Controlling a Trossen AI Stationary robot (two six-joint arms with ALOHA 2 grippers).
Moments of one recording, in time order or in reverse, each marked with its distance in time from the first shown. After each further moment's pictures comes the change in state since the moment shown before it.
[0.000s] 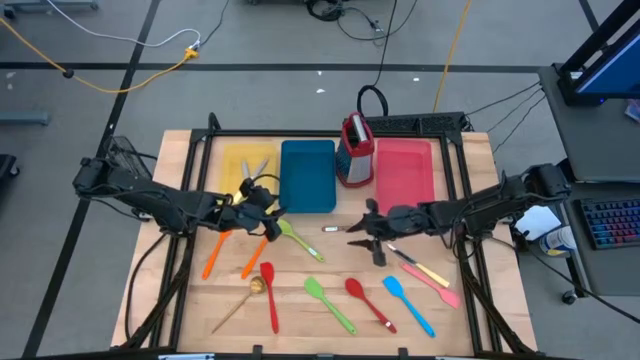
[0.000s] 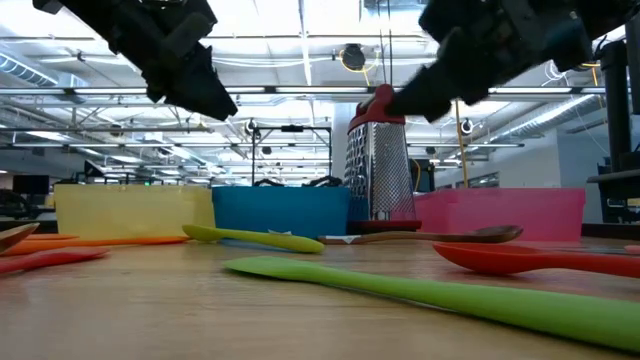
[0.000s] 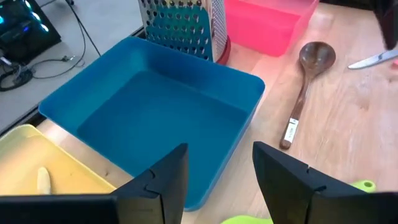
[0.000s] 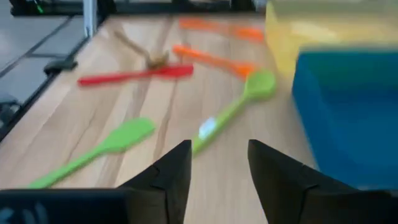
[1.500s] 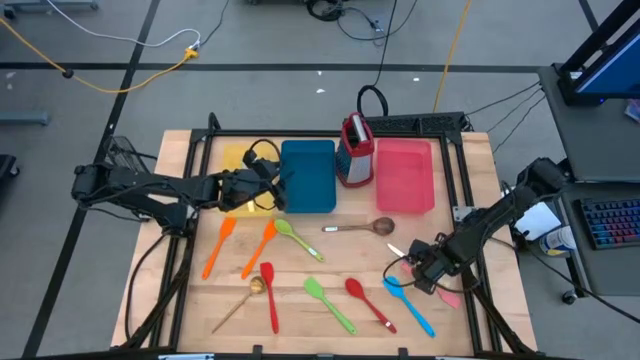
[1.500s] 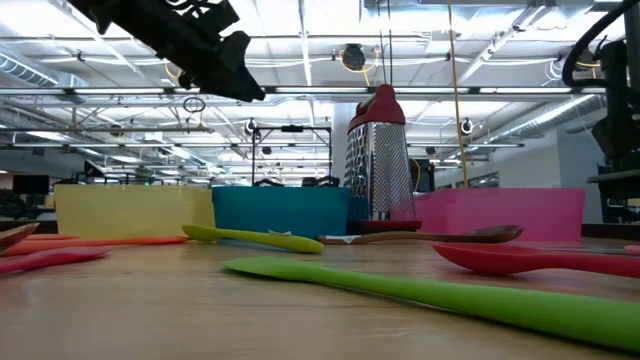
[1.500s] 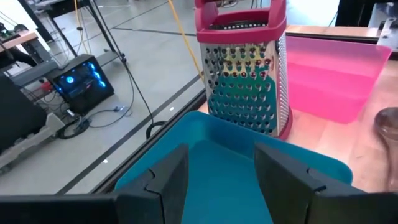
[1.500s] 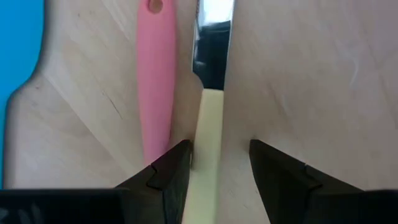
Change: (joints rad) left arm 0.251 0.000 0.000 0.308 0.001 0.378; right arm 0.497 -0.002 0.001 -1.067 -0.082 1.105
